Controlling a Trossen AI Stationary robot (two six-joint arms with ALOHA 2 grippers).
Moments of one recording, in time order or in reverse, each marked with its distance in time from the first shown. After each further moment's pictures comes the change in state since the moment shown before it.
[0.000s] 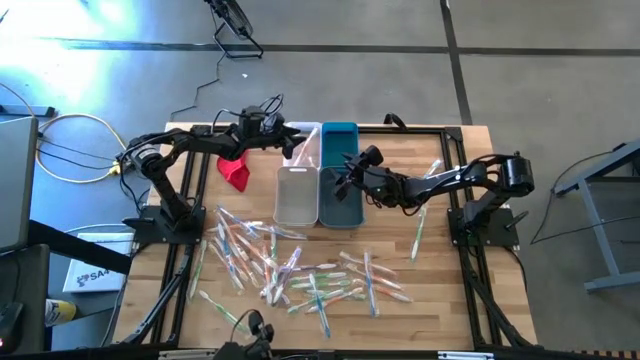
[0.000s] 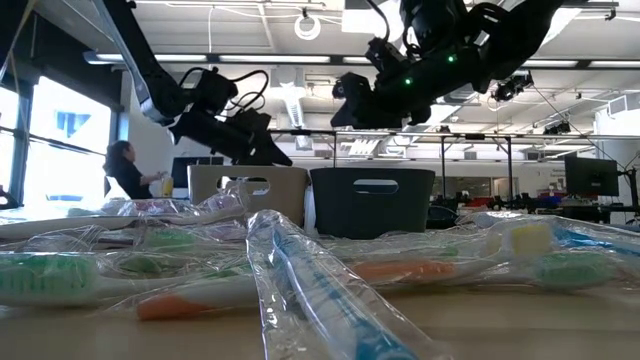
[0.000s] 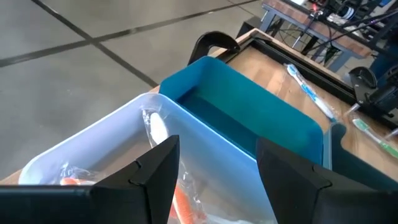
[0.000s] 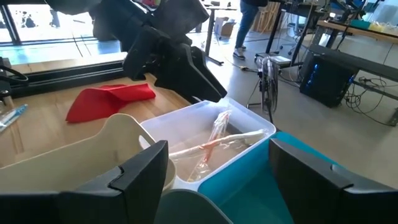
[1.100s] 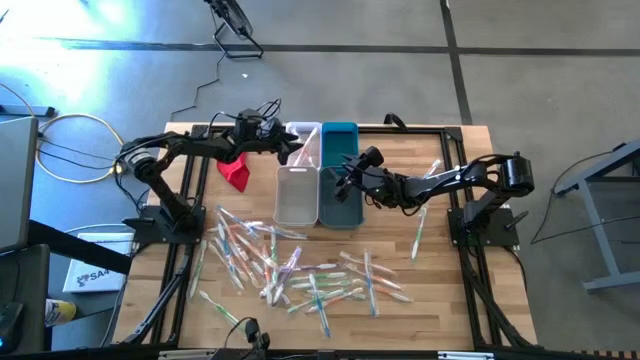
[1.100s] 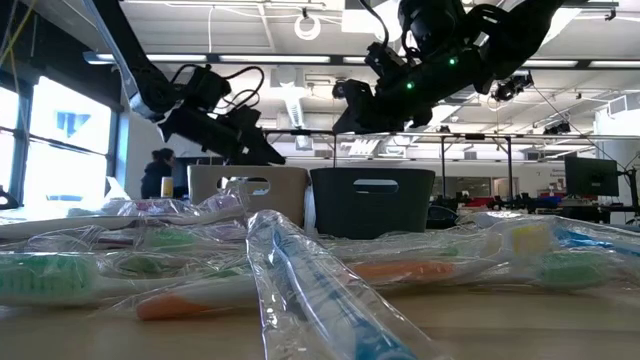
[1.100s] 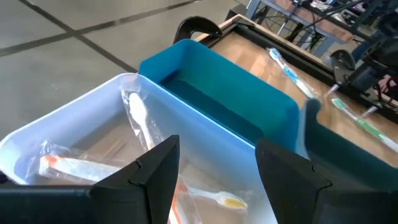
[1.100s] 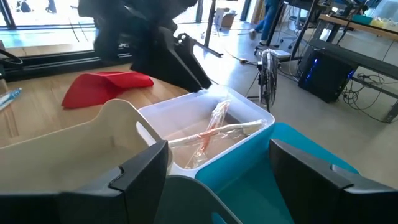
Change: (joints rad) left arm 0.000 -0.074 -0.069 -0.036 0.062 0.038; right arm 0.002 0.000 0.000 -0.045 0.001 -0.002
